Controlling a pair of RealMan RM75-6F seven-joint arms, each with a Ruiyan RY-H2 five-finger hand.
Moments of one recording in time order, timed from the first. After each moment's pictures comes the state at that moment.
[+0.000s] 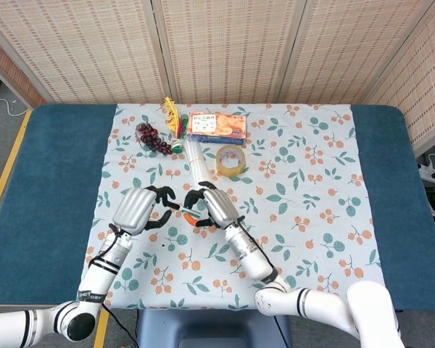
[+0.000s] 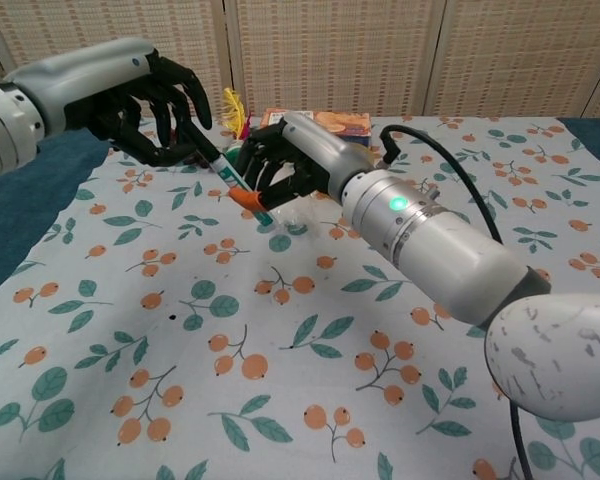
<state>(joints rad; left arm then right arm) -0.71 -1.46 -0.25 -1.82 1.08 1.17 0.42 0.87 -2.00 0.36 -1.14 -1.24 0.97 0.21</state>
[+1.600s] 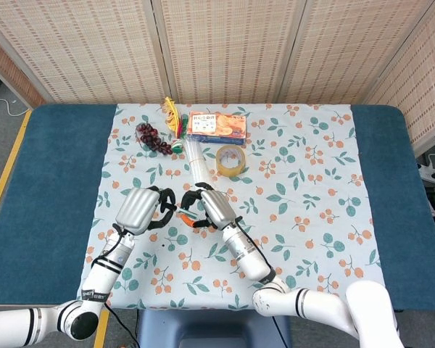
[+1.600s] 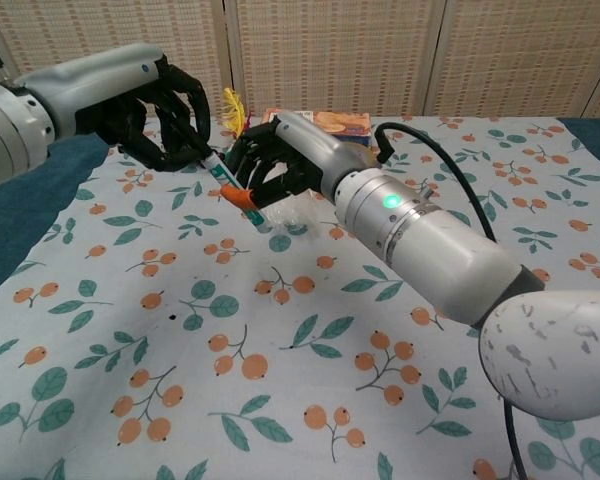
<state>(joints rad) -0.73 -1.47 -0.24 -1.80 1.07 1.19 0.46 0.88 -2.00 0.37 -1.16 -1.23 0.96 0.22</state>
